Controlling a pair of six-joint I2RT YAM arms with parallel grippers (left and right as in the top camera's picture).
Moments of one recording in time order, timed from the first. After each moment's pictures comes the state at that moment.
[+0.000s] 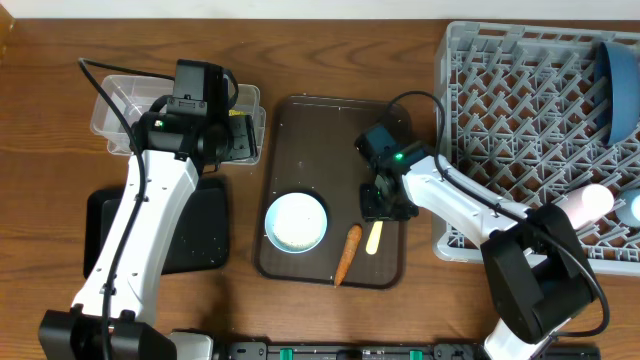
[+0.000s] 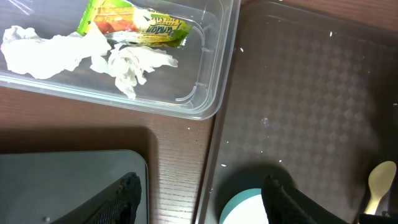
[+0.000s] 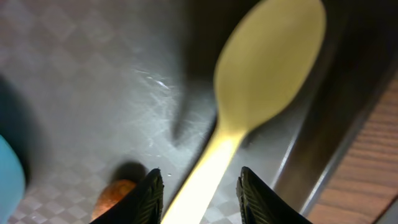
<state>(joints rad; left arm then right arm) -0.14 1.51 1.34 -0.93 0.02 -0.26 0.57 1.85 1.18 -0.84 -0.09 0.54</state>
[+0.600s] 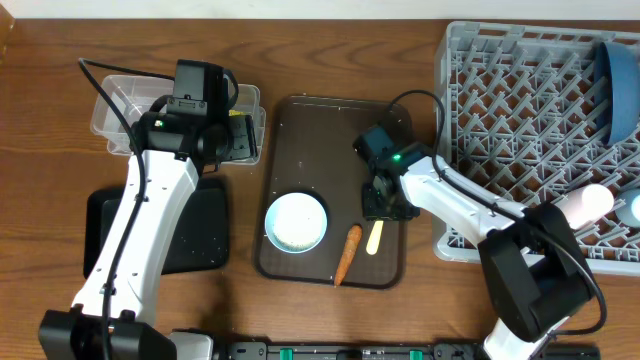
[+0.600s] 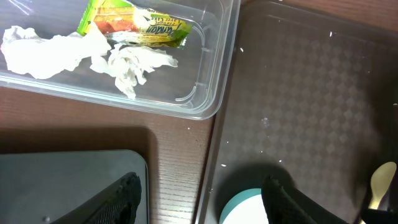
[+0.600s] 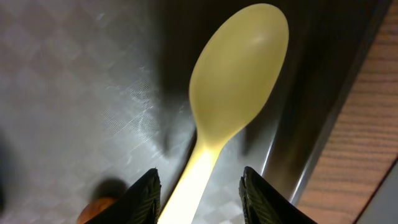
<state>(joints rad) -0.14 1.51 1.34 -0.93 0.02 -0.26 0.58 1.87 1.18 -0.83 -0.02 0.57</state>
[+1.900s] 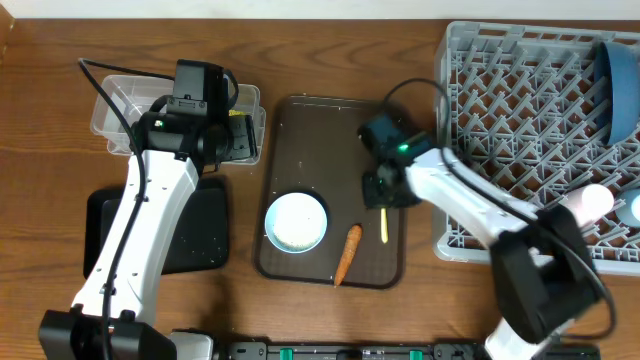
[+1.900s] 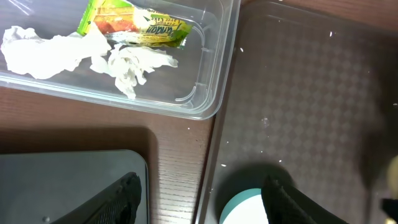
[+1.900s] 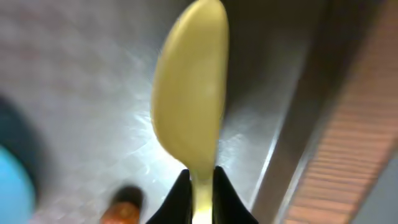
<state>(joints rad) -0.14 1.51 1.34 -0.93 0.02 -0.26 0.53 1.83 1.23 -0.83 -0.03 0.49</state>
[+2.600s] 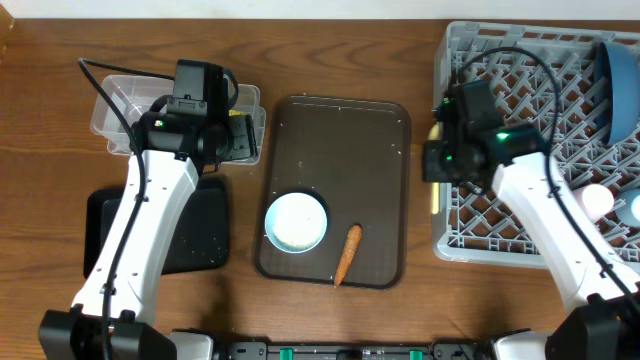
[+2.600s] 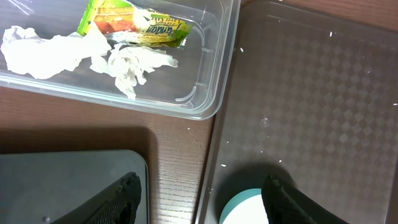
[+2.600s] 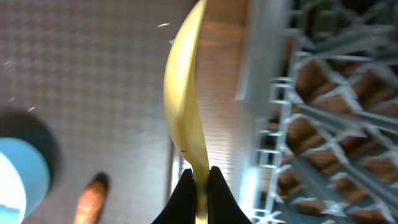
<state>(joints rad) -0.14 1.51 1.34 -0.93 0.02 -0.26 0.25 1.55 1.25 -0.92 -0.05 0.28</state>
